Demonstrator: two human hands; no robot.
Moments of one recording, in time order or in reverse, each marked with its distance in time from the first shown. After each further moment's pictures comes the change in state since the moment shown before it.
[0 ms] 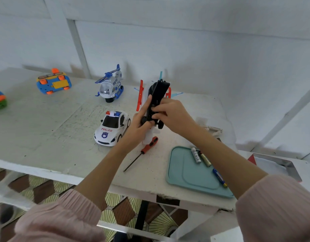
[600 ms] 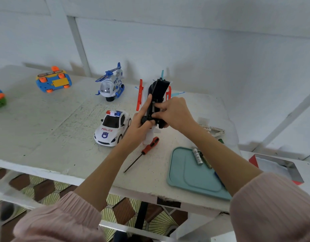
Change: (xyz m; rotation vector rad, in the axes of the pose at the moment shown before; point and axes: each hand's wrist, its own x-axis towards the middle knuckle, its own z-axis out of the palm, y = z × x) left_hand 0.001 0.004 0.001 -0.038 0.041 -0.016; right_hand 0.008 -0.006 -0.004 0.054 -0.062 0.246
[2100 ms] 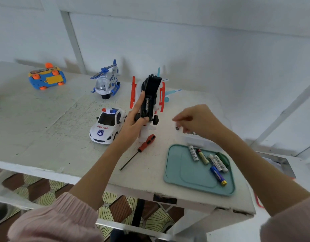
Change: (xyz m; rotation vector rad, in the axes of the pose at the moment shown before) left_hand -0.006 0.000 -0.001 -0.018 0.044 -0.040; right_hand -0.048 0.038 -0.040 0.099 -0.083 0.110
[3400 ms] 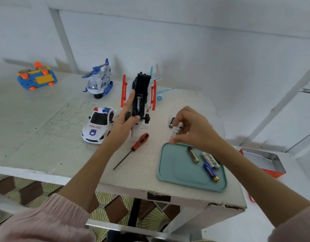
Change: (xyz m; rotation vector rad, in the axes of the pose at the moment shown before) left_hand 0.001 -0.002 -0.003 -0.072 -0.001 -0.013; right_hand -0.032 0.014 0.010 0.139 0.057 -0.141
